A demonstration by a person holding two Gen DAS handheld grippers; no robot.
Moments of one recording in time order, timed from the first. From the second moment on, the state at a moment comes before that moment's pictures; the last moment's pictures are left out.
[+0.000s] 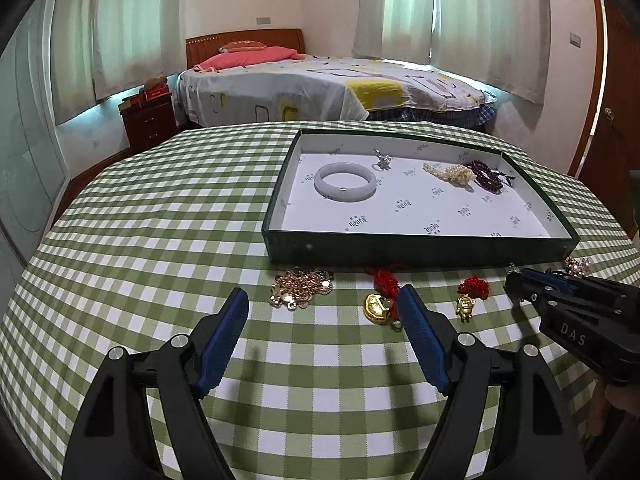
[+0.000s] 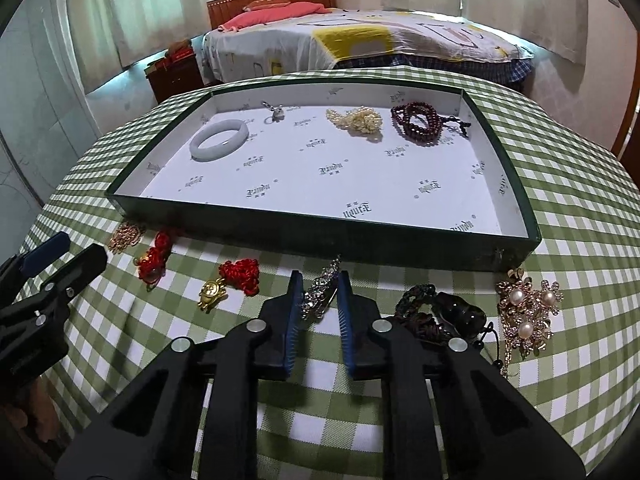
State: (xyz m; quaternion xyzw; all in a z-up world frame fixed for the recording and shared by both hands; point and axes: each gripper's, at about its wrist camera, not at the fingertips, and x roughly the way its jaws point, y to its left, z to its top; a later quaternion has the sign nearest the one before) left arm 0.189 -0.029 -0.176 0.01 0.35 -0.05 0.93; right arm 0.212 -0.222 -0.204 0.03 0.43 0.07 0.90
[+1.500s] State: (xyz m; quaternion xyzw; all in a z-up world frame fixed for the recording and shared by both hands) left arm 0.219 -0.063 -0.188 0.02 0.41 -0.10 0.91; right arm 0.208 -0.237 -0.202 0.05 0.43 0.09 0.90
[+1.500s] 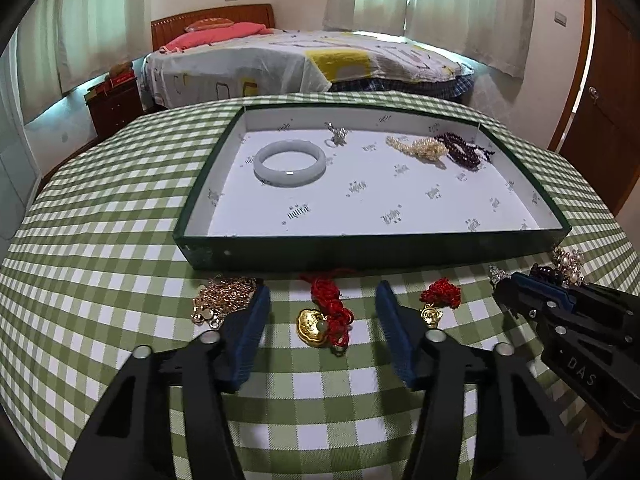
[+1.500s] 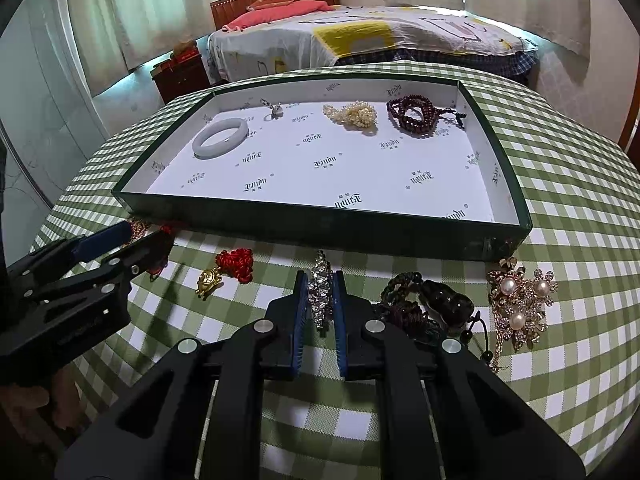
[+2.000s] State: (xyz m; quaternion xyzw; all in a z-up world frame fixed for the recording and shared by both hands) left arm 0.222 -0.060 -0.193 0.00 0.42 -0.12 0.90; right arm 0.208 -0.239 -0.203 0.05 0.43 0.09 0.90
